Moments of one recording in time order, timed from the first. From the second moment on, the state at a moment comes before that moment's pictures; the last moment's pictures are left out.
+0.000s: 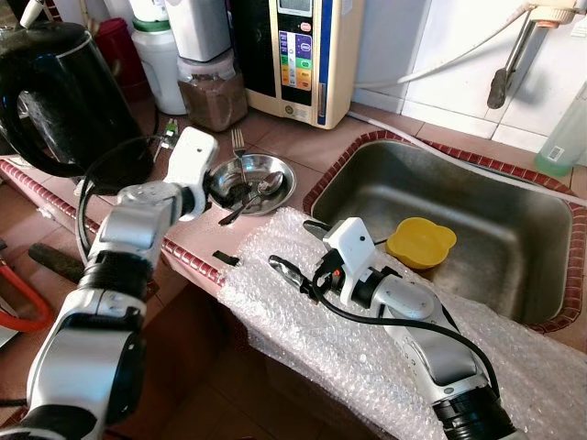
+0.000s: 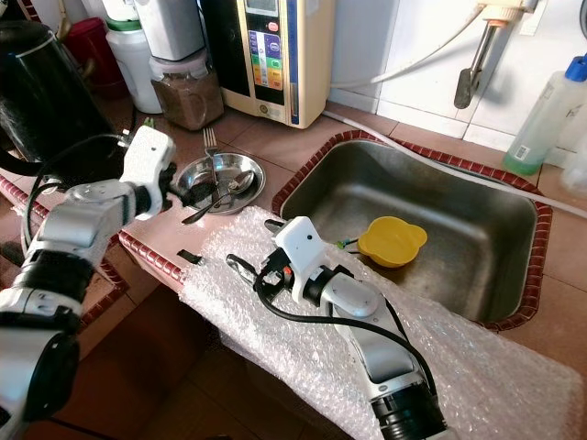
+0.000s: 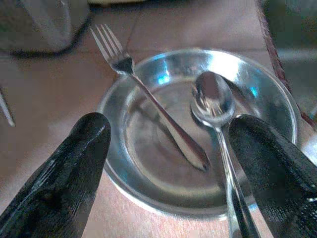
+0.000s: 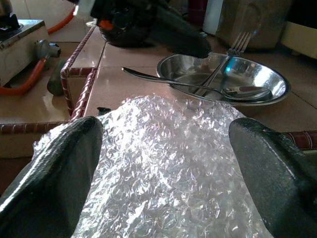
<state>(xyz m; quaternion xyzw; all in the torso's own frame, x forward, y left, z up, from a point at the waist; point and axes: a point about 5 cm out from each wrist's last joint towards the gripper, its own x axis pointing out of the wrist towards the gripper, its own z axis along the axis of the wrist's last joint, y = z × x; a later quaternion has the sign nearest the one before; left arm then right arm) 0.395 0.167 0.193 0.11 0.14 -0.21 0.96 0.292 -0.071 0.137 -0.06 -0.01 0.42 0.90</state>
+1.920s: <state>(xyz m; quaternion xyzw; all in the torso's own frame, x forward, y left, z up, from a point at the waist) 0.392 0.182 0.174 0.14 0.20 -0.24 0.94 0.294 -0.071 0.137 -0.07 -0.01 0.42 0.91</state>
